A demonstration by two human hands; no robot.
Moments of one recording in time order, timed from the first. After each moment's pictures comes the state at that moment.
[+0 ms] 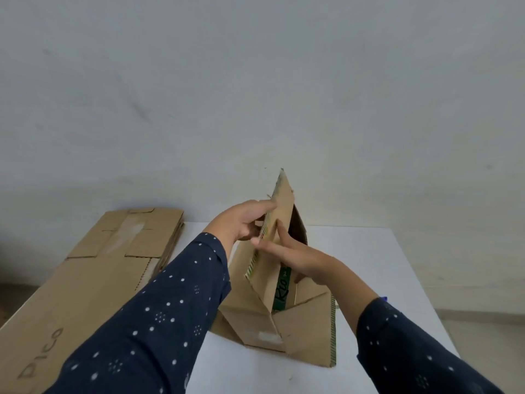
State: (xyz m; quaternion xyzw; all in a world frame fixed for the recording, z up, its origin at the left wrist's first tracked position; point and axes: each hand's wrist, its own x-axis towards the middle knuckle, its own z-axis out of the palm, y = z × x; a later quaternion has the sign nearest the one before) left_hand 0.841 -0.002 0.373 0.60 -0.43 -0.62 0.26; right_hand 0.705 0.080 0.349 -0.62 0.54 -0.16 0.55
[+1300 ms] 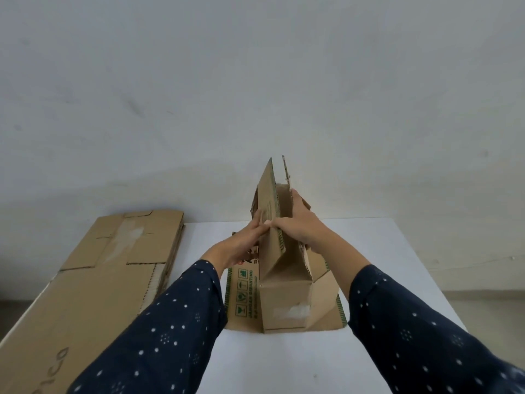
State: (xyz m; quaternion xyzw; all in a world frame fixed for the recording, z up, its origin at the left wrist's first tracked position) left_hand 0.907 0.009 0.310 0.52 -0.57 -0.61 0.18; right_hand 0.751 0.035 0.362 -0.57 0.65 -0.28 0.42
